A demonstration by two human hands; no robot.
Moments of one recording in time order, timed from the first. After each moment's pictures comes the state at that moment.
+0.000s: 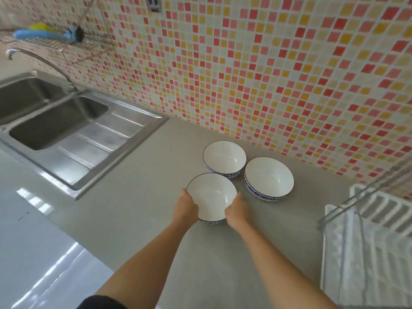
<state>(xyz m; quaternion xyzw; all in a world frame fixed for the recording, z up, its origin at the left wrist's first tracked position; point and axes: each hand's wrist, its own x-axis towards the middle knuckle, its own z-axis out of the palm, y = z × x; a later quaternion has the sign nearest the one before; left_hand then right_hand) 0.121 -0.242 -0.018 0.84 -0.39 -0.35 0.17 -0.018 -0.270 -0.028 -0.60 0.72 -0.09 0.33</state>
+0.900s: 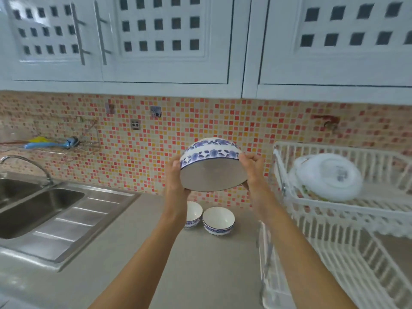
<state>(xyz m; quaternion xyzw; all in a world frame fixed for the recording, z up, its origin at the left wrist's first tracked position) 0.053 -0.062 0.265 0.34 -0.47 -0.42 0.69 -0.104 -0.065 0.293 -0.55 0.42 -0.58 0.43</state>
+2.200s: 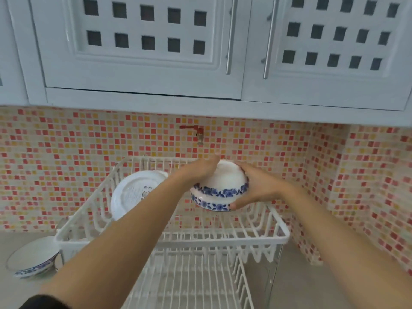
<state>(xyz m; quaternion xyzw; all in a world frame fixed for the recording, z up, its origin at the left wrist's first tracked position) -0.405 -0.124 0.363 0.51 -0.78 -0.32 0.19 -0.579 -0.074 0.346 -0.75 0.63 -0.18 0.11</state>
